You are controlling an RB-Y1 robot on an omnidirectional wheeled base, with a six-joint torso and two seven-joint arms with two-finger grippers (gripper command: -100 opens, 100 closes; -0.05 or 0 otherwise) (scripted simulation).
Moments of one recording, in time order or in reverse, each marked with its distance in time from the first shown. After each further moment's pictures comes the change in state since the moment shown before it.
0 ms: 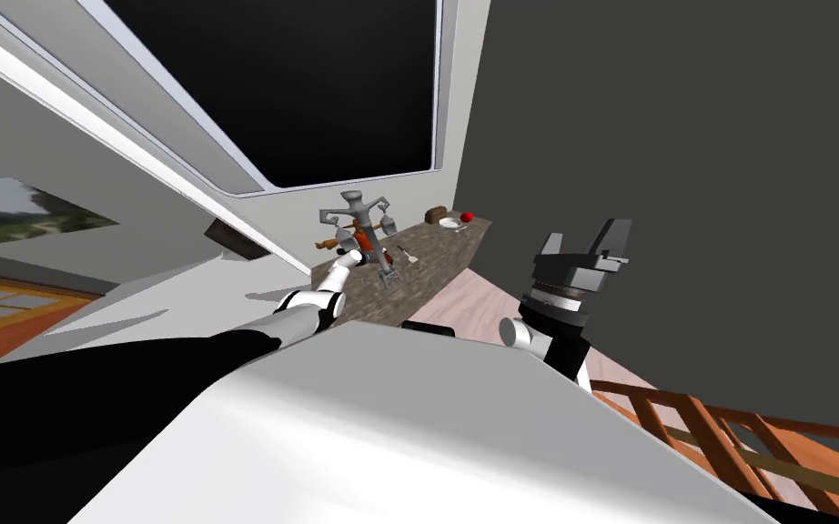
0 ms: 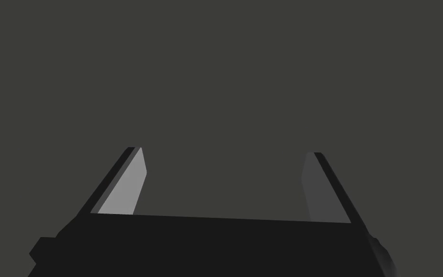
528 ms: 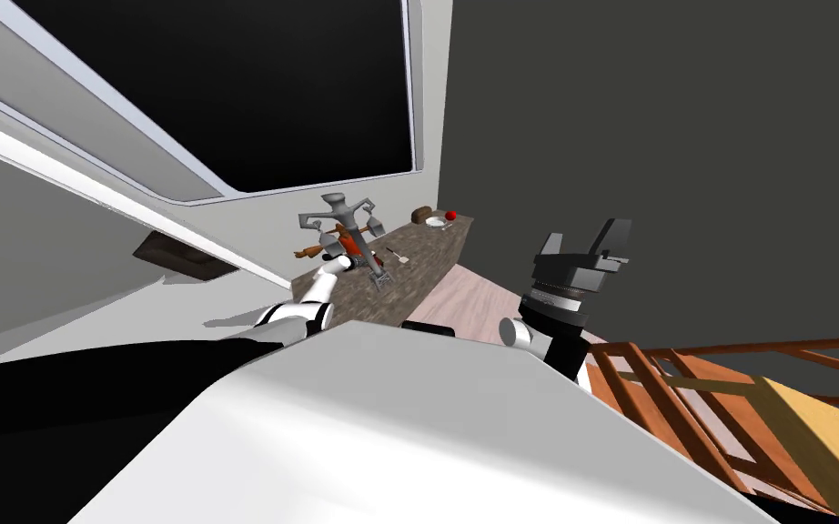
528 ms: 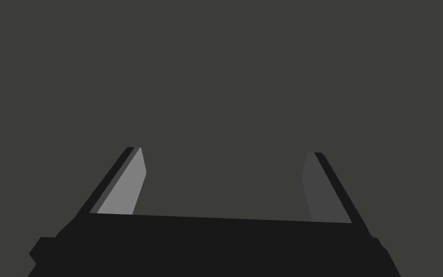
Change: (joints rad) left arm 0.156 0.062 0.065 -0.127 -0.042 -0.005 0.128; right arm 0.000 0.000 0.000 0.000 0.000 0.000 0.000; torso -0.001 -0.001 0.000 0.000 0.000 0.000
